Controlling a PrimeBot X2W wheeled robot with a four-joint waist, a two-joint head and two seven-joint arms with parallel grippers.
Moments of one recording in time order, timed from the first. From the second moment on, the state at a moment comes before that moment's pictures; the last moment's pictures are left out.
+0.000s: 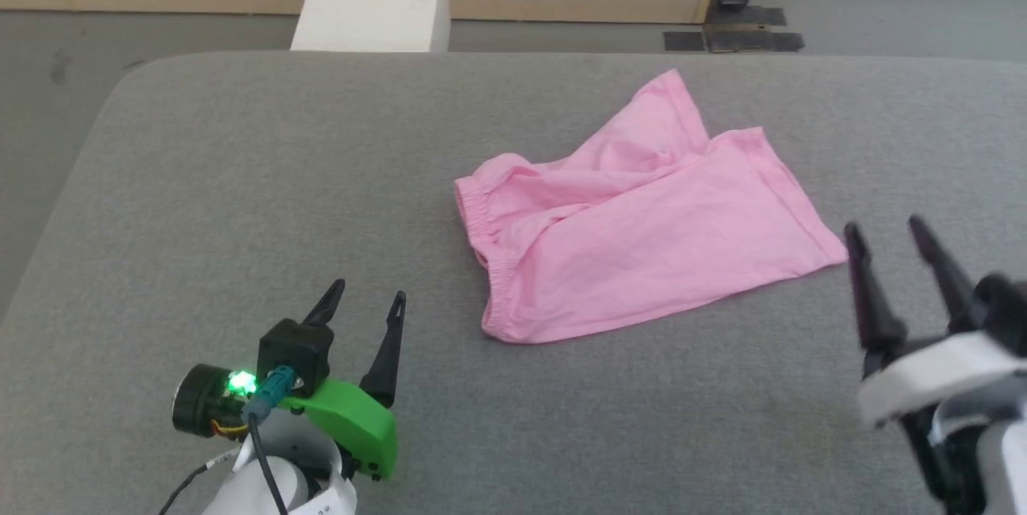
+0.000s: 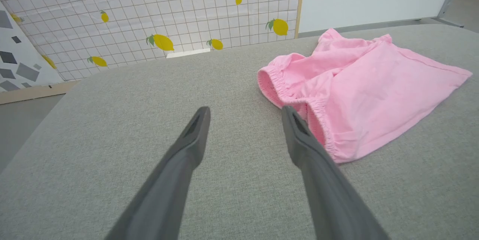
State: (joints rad) left arm -0.18 0.41 -0.54 0.06 -0.43 0.20 -0.09; right arm -0.12 -0.23 -0.03 0.06 0.28 0.13 -0.06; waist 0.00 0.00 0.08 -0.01
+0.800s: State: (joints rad) left arm -0.43 0.44 -0.66 0.02 -0.62 0.10 0.61; right arm 0.01 -0.09 -0.13 -0.15 0.18 0.13 0.03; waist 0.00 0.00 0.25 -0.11
